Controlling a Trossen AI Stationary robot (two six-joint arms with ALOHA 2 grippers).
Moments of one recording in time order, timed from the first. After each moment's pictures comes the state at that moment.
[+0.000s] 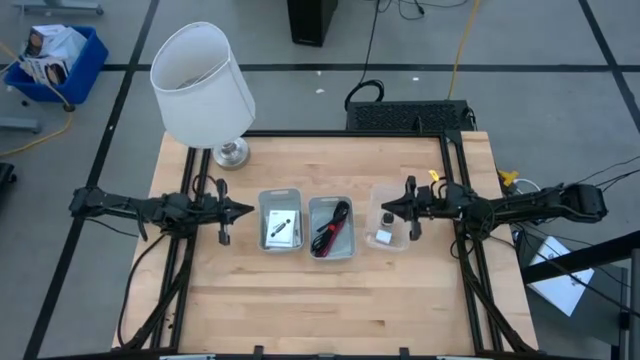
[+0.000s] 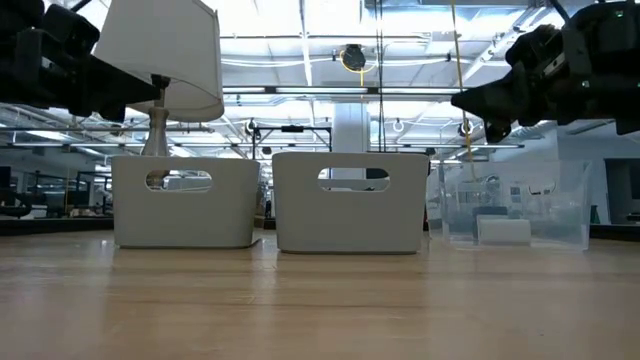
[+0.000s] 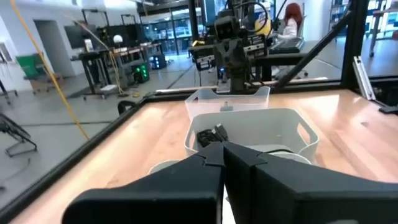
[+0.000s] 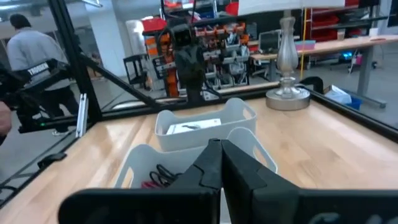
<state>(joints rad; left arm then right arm) -0.14 0.17 0.01 0.14 -0.26 0.11 -0.14 0.83 0.02 0.84 -0.11 0.15</state>
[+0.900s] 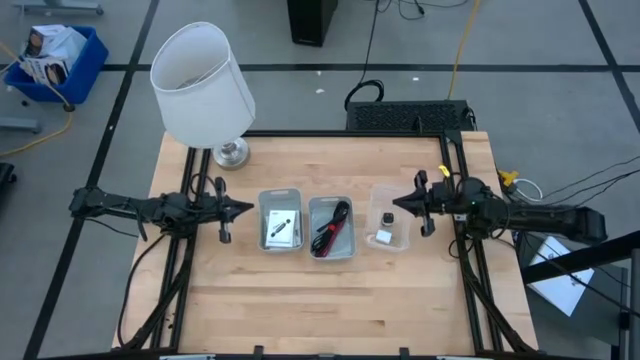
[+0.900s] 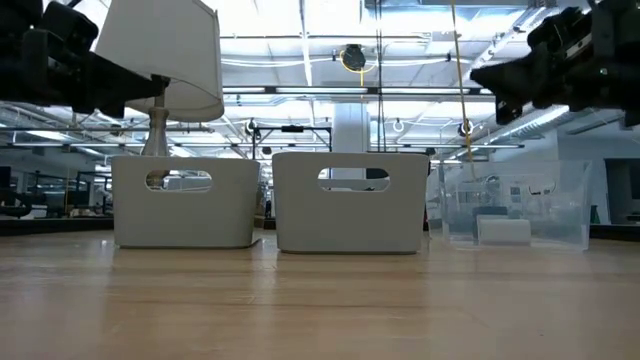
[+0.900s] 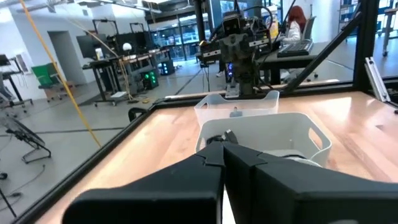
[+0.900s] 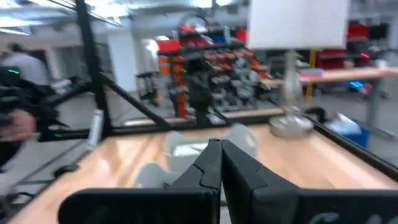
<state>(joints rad) -0.14 0.17 0.01 0.16 -0.29 0.15 -0.26 0.45 0.02 0.57 -0.27 0.12</state>
